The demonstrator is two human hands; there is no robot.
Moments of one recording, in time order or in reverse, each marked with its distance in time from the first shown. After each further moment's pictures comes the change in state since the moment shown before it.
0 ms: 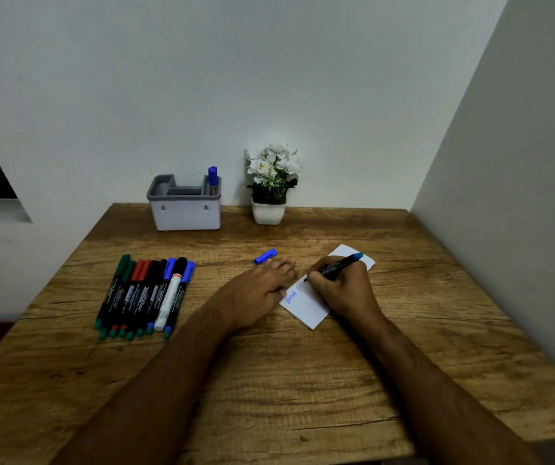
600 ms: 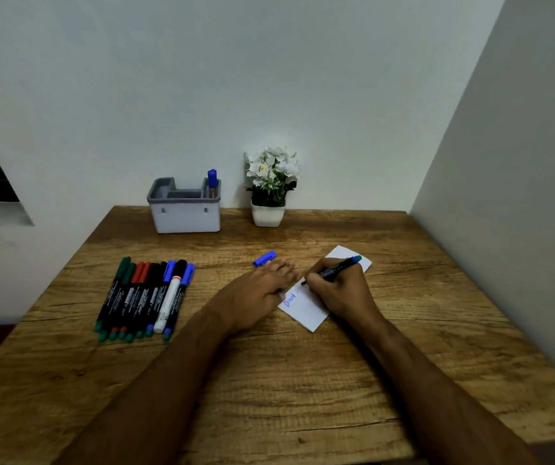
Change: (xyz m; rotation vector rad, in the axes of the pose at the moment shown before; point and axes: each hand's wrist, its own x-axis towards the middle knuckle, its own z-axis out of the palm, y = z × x) left_hand 0.001 0.000 0.001 0.011 -0.016 -0.012; right_hand 0.002 0.001 0.000 -0.008 -0.037 -0.010
